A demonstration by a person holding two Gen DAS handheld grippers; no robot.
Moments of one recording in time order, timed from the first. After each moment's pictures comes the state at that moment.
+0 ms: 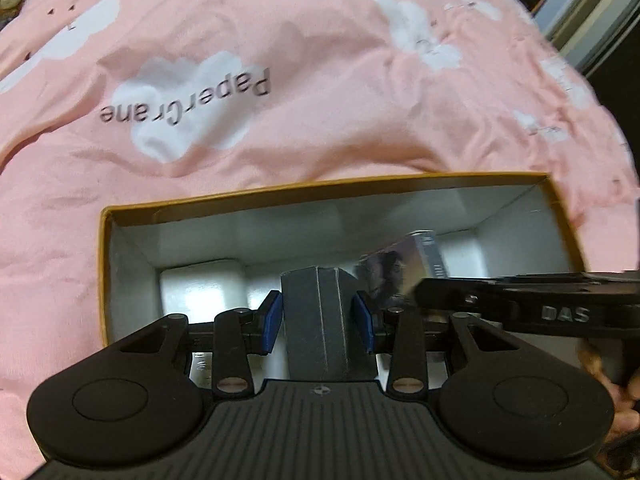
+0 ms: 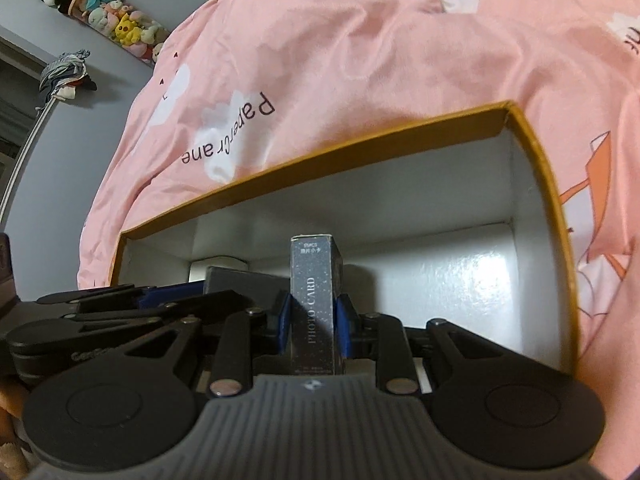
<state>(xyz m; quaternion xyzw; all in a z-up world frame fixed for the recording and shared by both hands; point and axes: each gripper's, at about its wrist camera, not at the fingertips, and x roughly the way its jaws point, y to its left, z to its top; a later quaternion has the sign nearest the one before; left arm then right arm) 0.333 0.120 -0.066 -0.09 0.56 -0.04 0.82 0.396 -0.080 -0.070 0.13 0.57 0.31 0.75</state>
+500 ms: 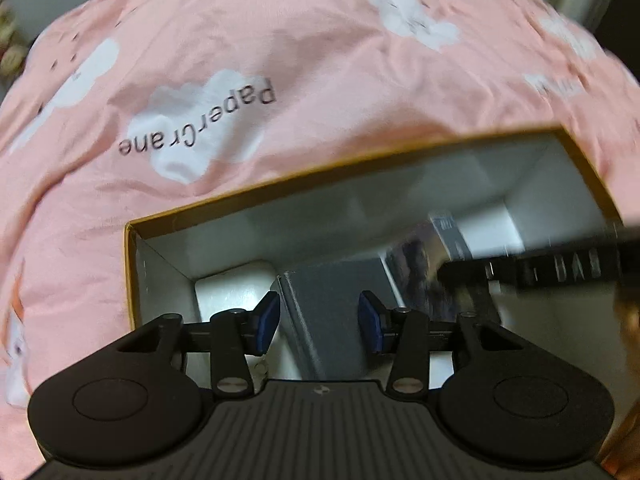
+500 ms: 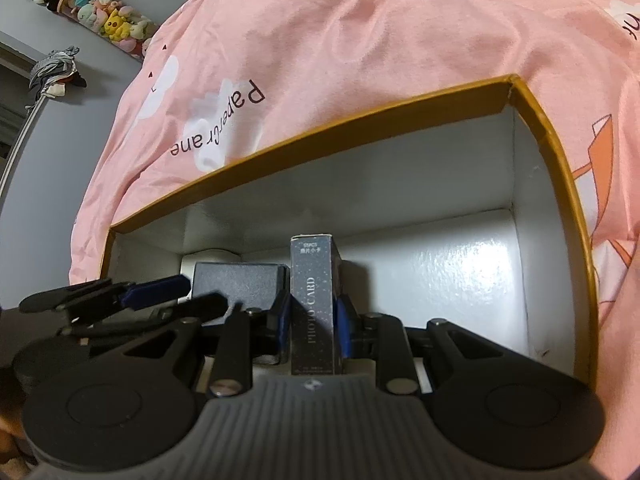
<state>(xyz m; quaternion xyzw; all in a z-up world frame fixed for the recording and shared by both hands) 0.320 0.102 -0.063 0.04 0.56 -0.04 0.83 0.391 -0.079 -0.073 0.13 0.58 0.30 0.75</state>
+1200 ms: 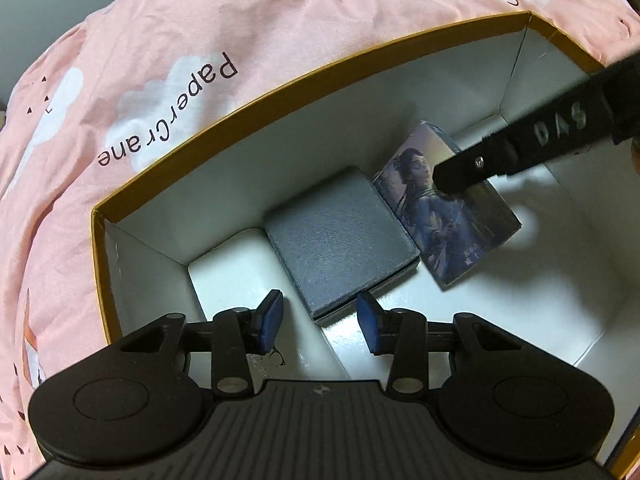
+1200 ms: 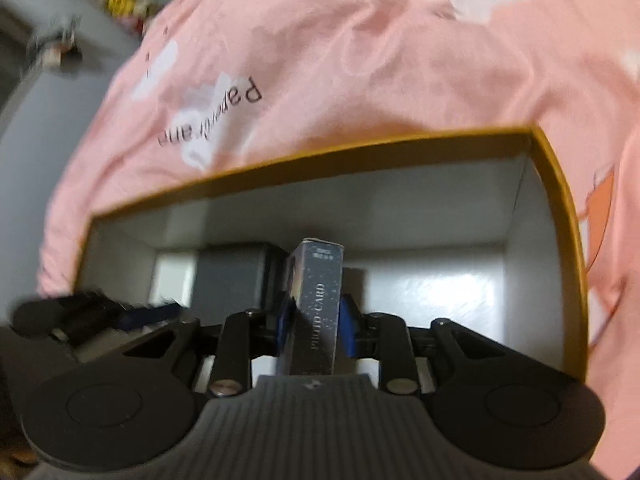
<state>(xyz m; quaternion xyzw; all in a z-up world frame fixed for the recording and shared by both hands) 0.314 0.085 -0.089 0.14 0.57 -0.05 0.81 0.397 -0.056 -0.069 0.04 0.56 0.30 0.77</state>
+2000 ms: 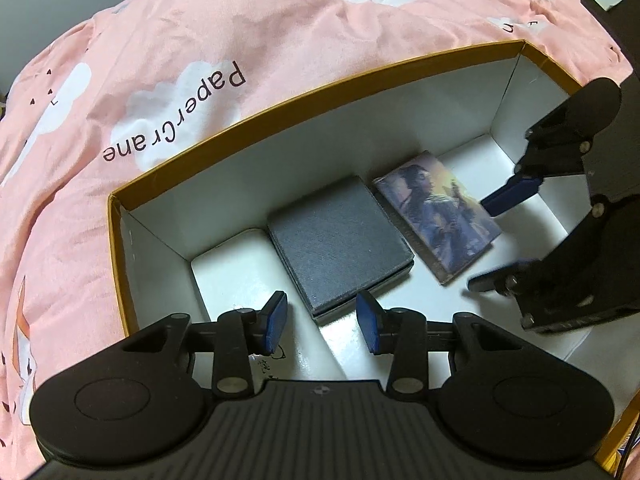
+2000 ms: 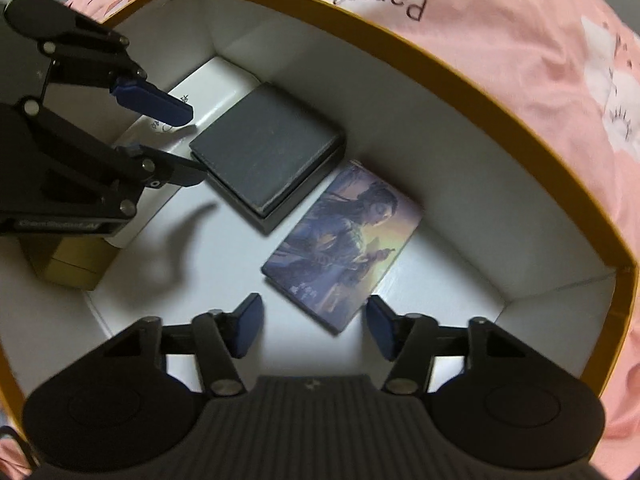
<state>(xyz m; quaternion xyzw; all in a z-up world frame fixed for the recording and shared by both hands) 0.298 0.093 -0.079 0.10 0.55 -0.07 0.83 0.352 -0.014 -0.085 -0.30 0.51 0.42 0.69</state>
